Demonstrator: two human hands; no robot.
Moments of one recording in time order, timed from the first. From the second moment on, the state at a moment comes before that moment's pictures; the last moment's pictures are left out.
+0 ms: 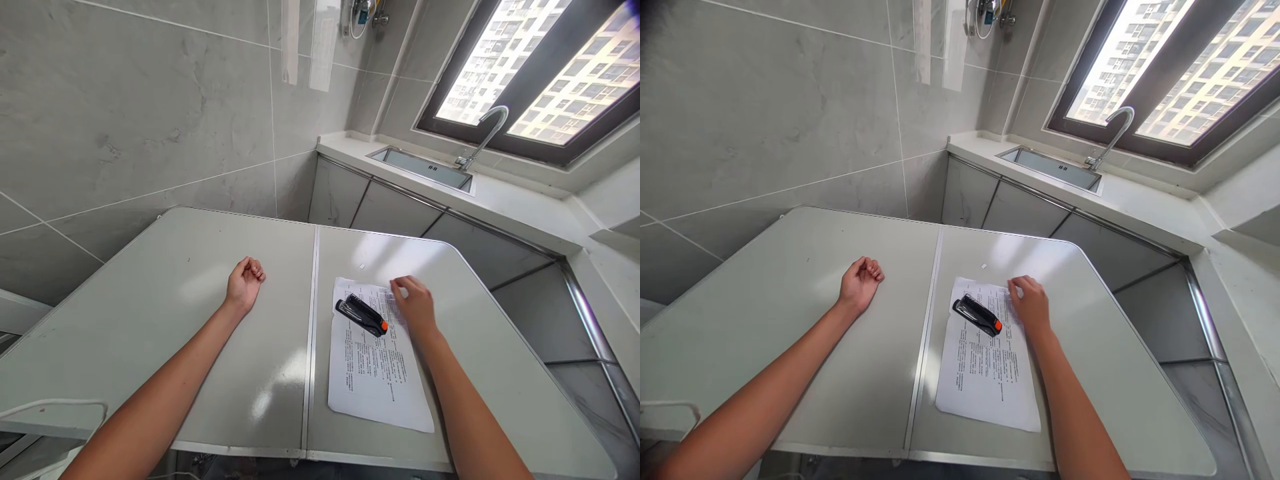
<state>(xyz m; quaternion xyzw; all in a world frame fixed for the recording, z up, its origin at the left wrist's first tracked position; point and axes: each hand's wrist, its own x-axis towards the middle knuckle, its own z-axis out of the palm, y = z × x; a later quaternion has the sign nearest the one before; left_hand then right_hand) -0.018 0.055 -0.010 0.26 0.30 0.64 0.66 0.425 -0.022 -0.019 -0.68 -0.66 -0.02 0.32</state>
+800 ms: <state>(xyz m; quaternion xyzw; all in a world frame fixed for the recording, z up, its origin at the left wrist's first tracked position) -0.017 0.056 -0.016 0.26 0.30 0.65 0.65 0.287 -0.044 -0.008 -0.30 -0.92 0.19 0.13</state>
